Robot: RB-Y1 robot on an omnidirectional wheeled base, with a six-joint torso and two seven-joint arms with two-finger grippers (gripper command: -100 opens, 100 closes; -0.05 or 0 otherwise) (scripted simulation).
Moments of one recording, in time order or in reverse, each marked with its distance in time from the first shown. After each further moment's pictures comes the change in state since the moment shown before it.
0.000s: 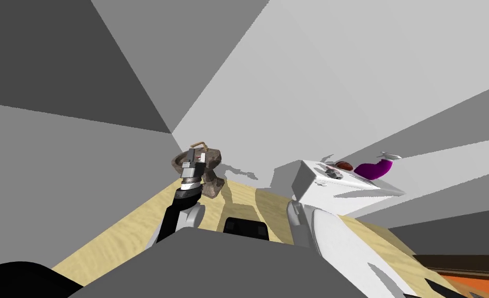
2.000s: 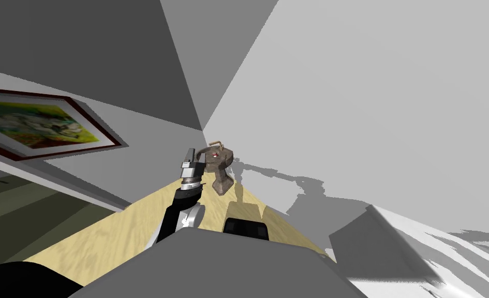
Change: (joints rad) left arm 0.000 0.000 0.000 0.000 0.000 0.000 0.000; right arm -0.093 -0.214 0.187 0.361 -0.026 -0.083 -0.368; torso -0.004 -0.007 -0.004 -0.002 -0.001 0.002
